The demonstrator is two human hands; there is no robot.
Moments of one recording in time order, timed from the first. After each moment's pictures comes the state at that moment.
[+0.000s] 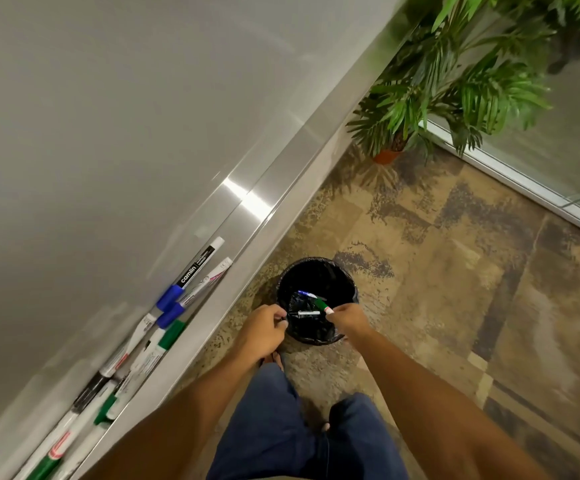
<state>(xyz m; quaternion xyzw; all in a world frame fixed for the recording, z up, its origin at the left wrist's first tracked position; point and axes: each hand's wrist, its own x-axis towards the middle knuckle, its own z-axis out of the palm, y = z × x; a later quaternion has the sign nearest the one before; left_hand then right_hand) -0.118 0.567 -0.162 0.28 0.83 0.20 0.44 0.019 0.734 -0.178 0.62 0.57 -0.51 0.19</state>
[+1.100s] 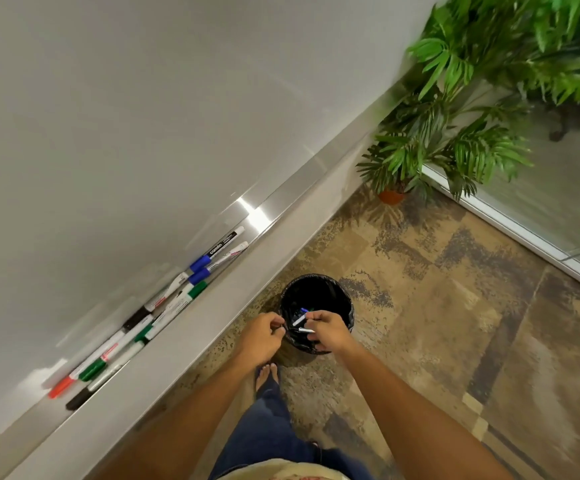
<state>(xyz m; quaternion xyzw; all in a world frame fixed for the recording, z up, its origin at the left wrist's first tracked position) -0.056 0.524 -0.076 0.24 0.85 0.27 0.38 0.049 0.672 -0.072 0.51 0.57 -0.62 0.15</state>
